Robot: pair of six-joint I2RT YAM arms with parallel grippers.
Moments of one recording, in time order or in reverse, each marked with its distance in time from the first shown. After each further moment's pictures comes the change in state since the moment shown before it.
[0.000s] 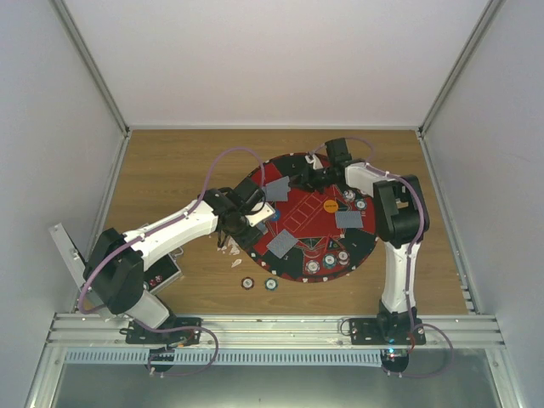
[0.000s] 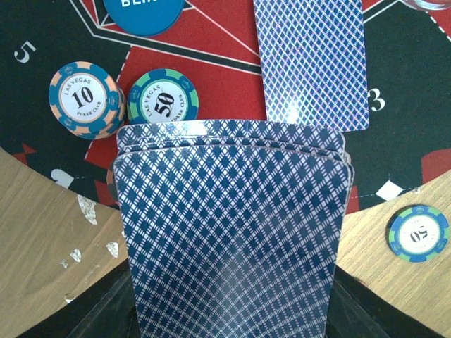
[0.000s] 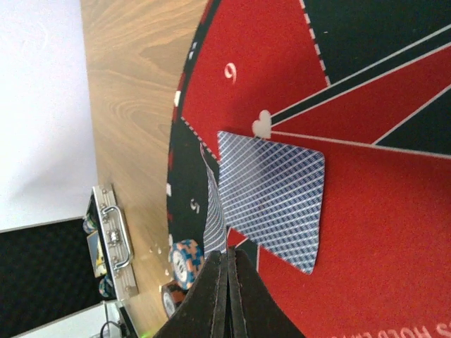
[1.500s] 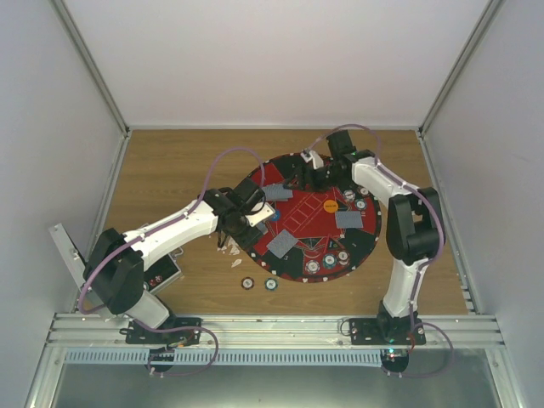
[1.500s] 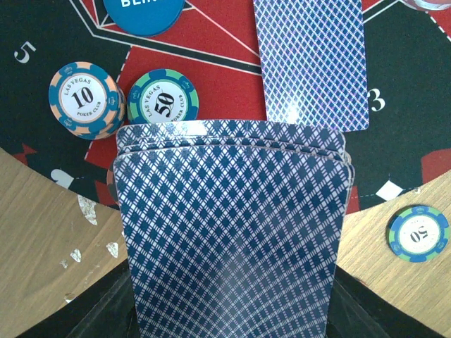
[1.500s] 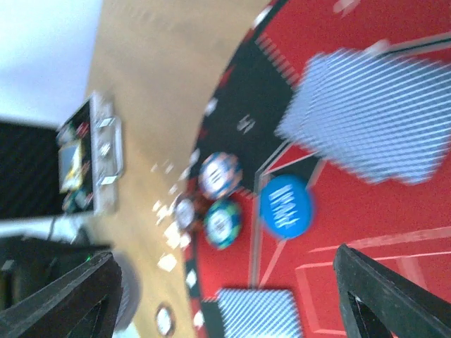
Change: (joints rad) left arm 0.000 0.000 0.000 0.000 0.000 0.001; right arm 0.032 -0.182 0.014 -0.281 0.077 -0.341
